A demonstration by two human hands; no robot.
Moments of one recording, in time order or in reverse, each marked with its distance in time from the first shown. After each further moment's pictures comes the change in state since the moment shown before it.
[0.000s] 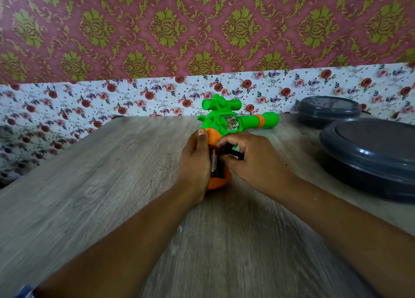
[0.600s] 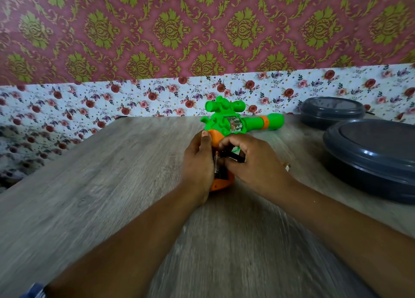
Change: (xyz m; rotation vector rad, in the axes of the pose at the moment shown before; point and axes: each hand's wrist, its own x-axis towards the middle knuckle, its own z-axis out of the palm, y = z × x) left_hand -0.001 0.000 -0.001 0.034 0.022 -0.042; right_hand -0.002 0.002 0.008 0.065 0.016 0.012
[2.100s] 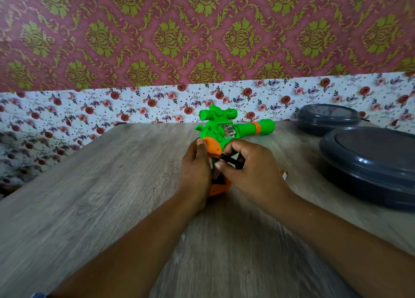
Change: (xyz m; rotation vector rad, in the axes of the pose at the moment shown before) left_hand 0.000 0.004 -0.001 0.008 0.018 -0.052; right_hand -0.004 -0.020 -0.003 0.022 0.113 0.104
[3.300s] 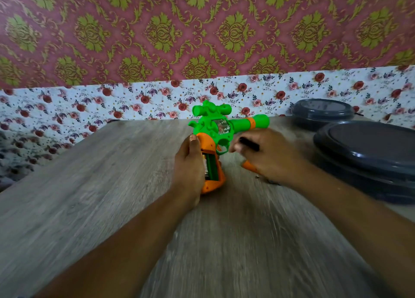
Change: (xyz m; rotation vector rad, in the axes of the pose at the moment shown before) left_hand 0.004 -0.004 -0.001 -0.067 -0.018 -0.035; right_hand 0.016 0.011 -0.042 -0.227 -0.248 0.052
